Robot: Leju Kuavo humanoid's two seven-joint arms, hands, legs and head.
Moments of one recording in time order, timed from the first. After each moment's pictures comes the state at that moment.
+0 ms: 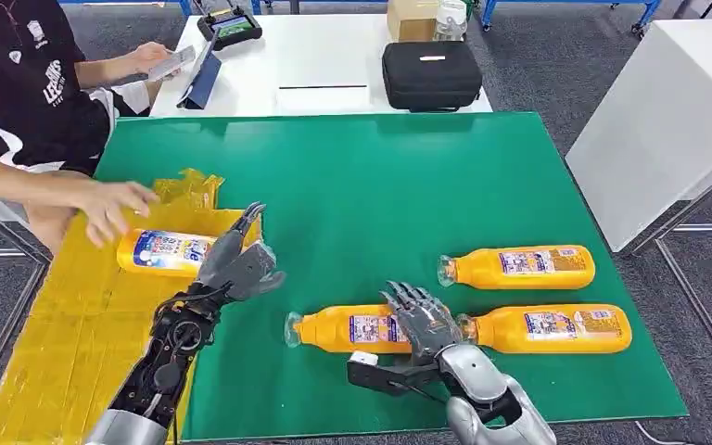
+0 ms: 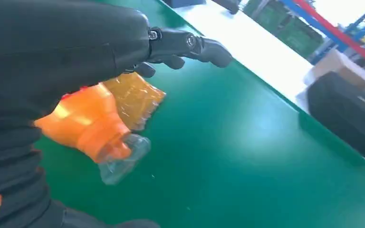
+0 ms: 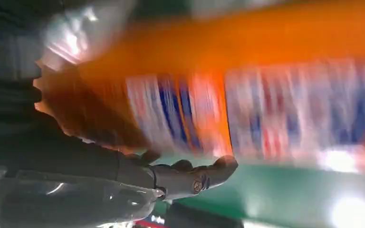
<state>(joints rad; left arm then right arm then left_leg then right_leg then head) -0.33 -0.11 -0.13 -1.09 -0.76 0.03 -0.25 -0.13 -0.06 0.53 -1.29 1.24 -0.01 0.03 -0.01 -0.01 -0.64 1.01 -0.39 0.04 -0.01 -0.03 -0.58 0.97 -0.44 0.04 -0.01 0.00</state>
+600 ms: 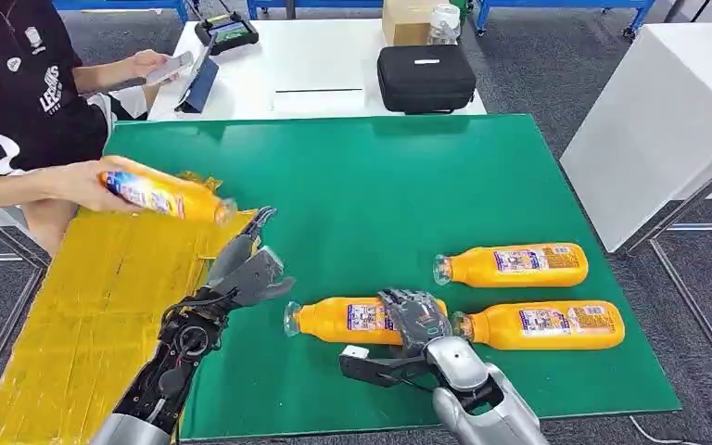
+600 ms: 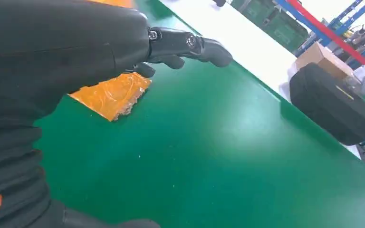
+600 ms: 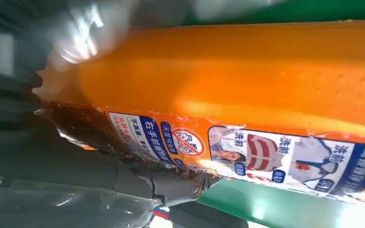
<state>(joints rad) -0.32 -0.10 -0.18 -1.10 -0.72 0.04 -0.25 -0.20 -0.04 0.57 -1.14 1.31 -0.01 0.10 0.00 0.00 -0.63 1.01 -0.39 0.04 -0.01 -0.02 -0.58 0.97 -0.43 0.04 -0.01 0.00</state>
